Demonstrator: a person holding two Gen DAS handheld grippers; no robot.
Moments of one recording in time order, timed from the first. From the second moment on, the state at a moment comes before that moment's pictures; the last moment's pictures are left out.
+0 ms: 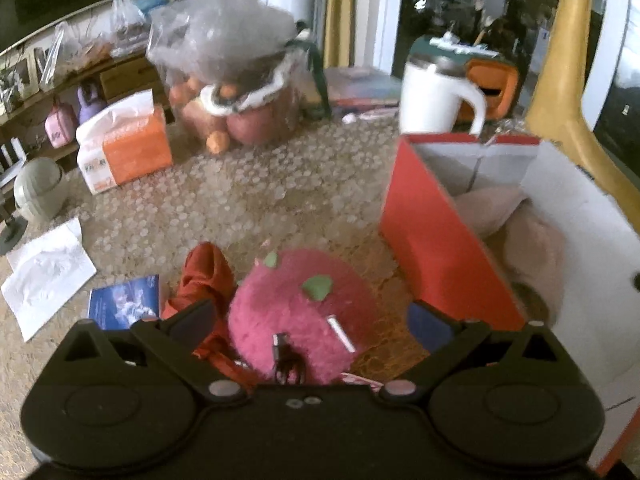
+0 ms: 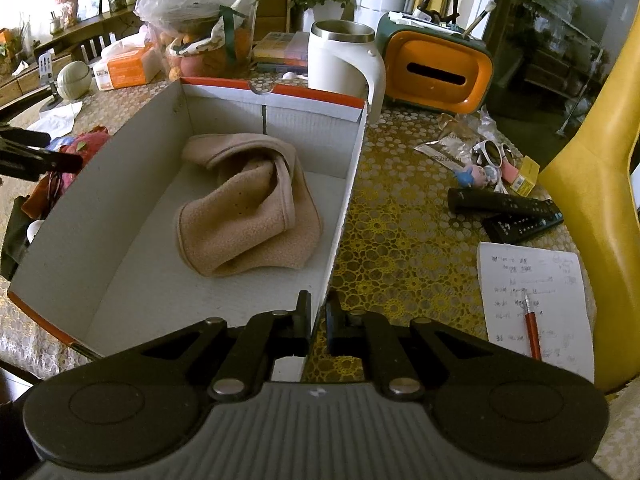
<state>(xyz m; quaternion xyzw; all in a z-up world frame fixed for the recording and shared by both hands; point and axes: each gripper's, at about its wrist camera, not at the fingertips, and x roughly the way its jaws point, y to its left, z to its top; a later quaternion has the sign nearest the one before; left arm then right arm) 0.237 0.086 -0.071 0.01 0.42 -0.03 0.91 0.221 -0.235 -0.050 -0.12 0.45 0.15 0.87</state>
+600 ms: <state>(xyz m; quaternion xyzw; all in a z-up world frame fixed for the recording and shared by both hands) 0.266 0.079 -0.099 0.03 0.46 -0.02 0.89 0.221 -0.235 -0.051 -0.12 0.45 0.15 0.87</state>
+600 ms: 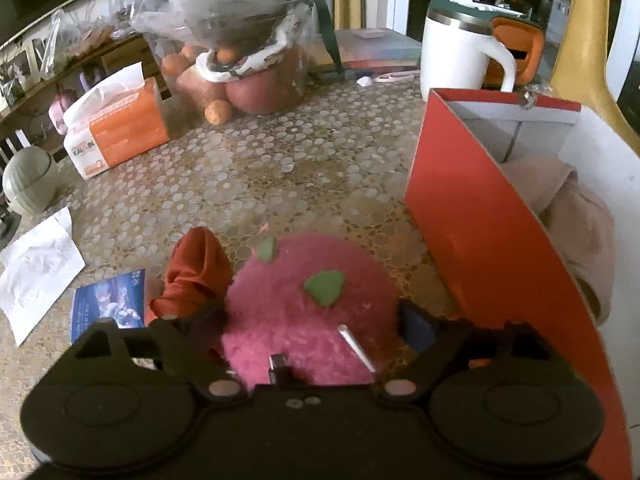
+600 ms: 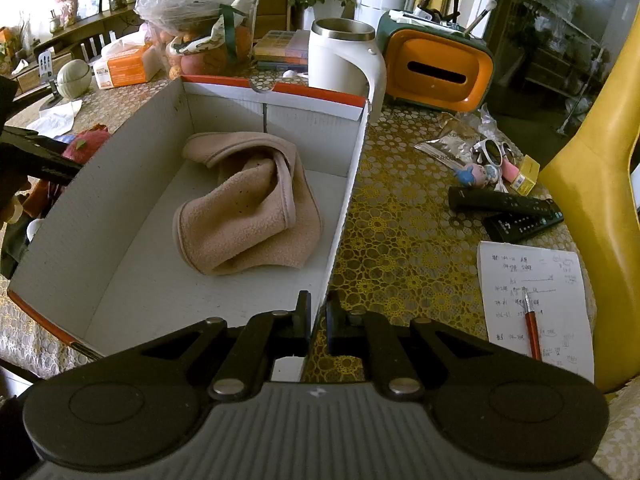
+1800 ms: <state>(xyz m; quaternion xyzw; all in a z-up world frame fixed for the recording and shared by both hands) 0.221 -0.009 0.033 0.03 0.36 -0.15 0.92 0.222 -0.239 -0.051 -0.10 0.45 0.15 0.88</state>
